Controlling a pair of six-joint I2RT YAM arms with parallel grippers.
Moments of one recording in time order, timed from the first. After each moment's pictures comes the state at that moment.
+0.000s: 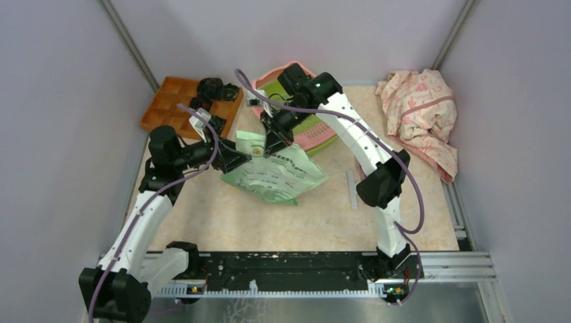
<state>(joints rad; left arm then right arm) -0.16 0.96 0.78 0.04 0.93 -0.36 0.69 2.06 2.35 -1.40 -0.93 -0.53</state>
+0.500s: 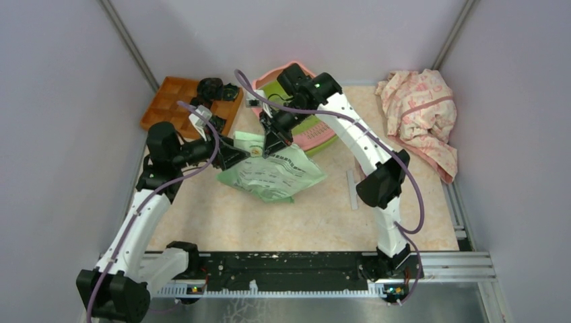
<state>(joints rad) -0.17 0.96 0.84 -0.05 0.89 -0.28 0.69 2.06 2.34 -1.39 -0.96 -0.57</state>
